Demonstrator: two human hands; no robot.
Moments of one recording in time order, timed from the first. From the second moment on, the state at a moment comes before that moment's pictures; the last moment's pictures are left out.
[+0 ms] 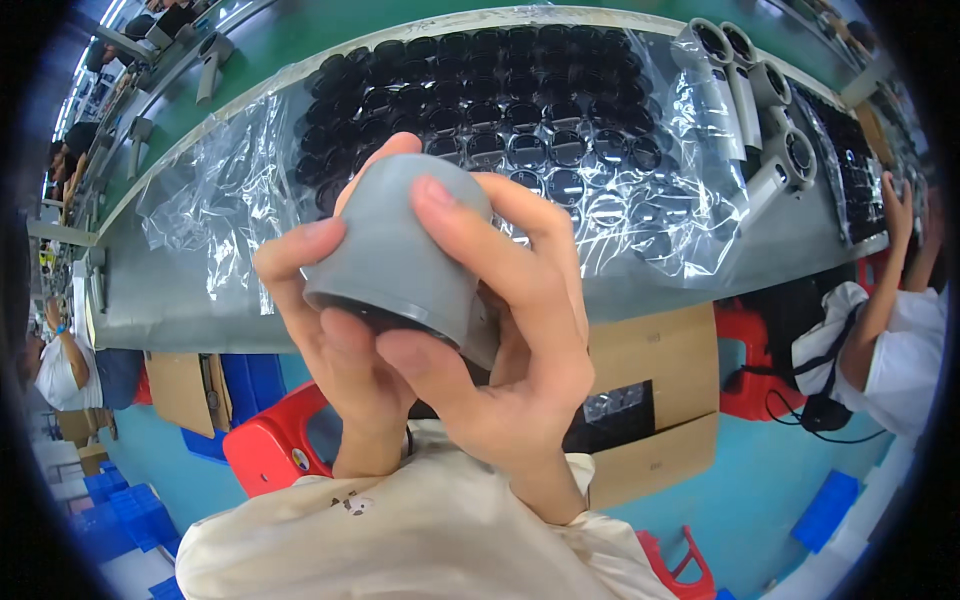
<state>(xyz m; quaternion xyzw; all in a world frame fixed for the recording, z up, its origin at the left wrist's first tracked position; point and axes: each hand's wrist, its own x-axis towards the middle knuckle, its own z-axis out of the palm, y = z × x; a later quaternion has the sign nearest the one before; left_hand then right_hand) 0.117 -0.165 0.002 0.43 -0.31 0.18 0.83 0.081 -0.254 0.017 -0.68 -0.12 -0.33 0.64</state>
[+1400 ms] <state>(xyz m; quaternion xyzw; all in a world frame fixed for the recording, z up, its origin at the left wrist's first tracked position) 0.110 -0.214 0.009 0.44 -0.15 0.07 0.88 0.083 -0.274 0.006 -0.52 0.00 -0.34 0.78</state>
